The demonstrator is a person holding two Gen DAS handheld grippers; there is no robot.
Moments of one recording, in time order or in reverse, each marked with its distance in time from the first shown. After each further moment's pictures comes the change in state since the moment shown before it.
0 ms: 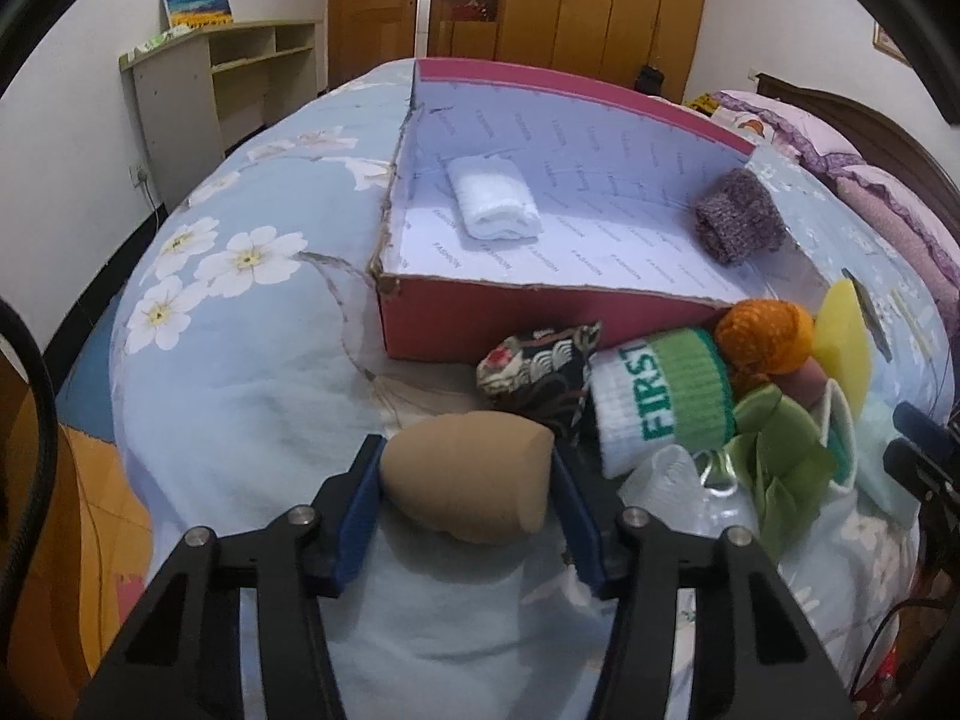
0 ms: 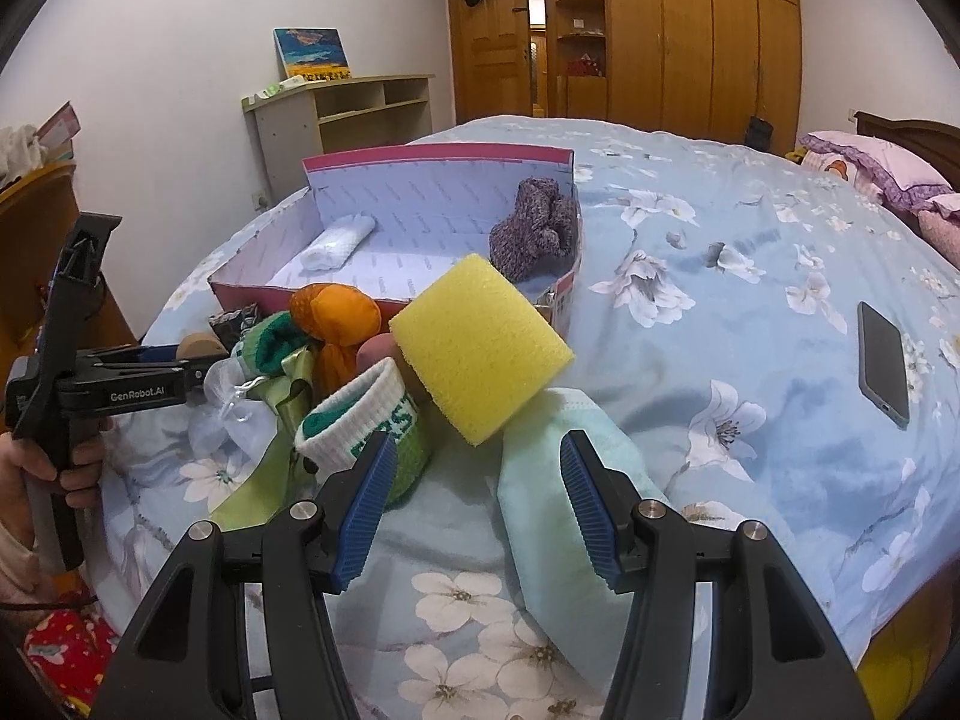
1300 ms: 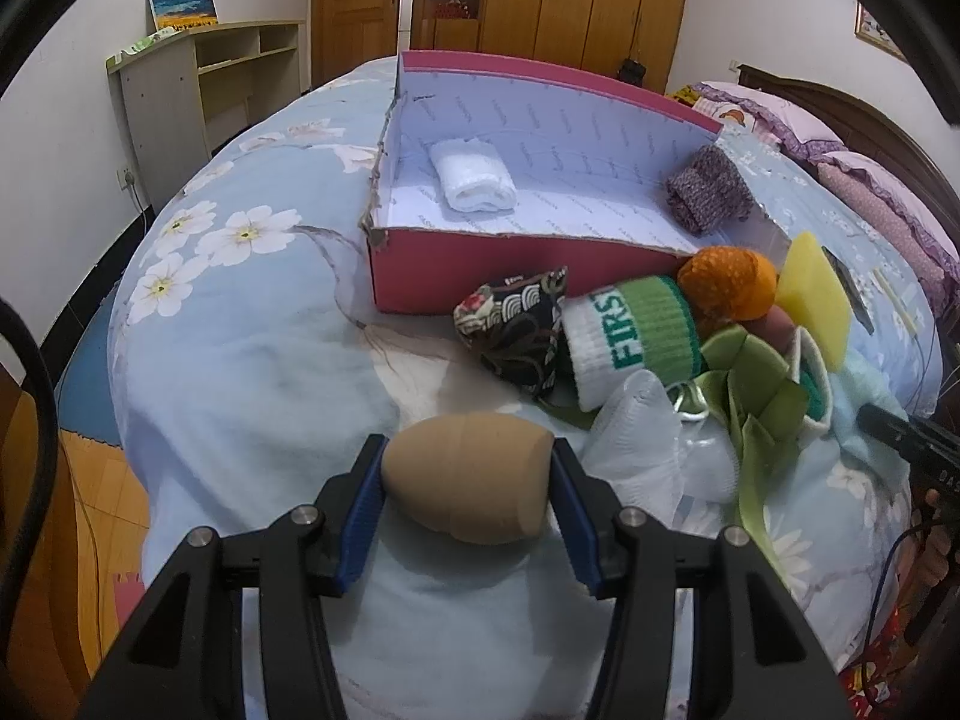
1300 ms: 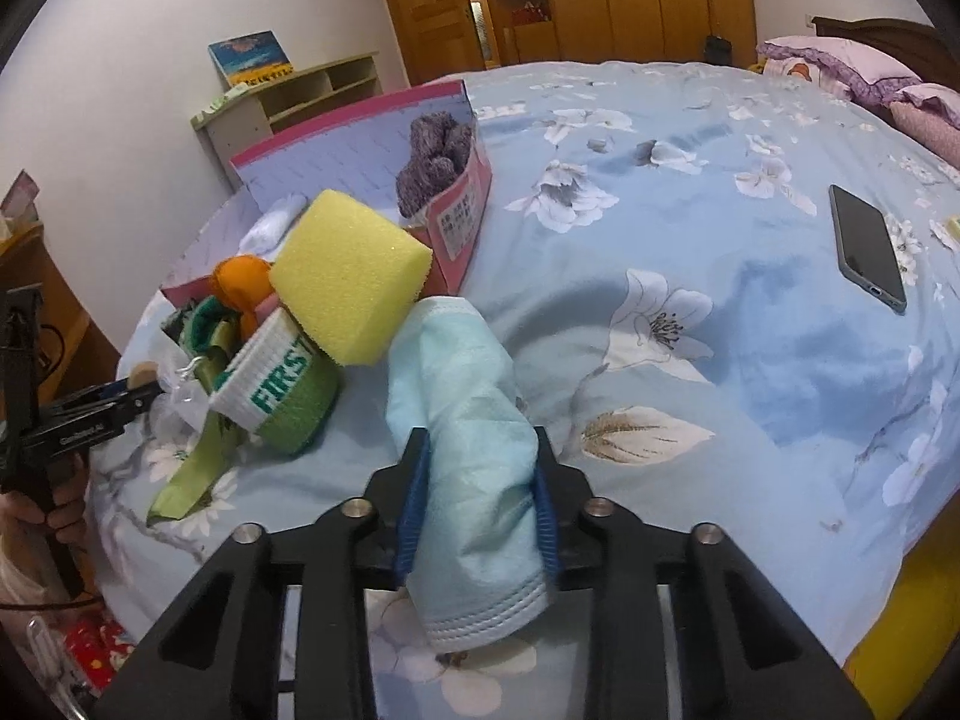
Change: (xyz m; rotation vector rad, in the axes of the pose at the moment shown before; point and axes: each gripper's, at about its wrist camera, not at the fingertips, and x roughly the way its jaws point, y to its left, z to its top) left arm -0.011 -0.003 -0.021 0.021 0.011 -0.036; right arm 0.003 -0.056 -0.027 0.182 0.094 0.021
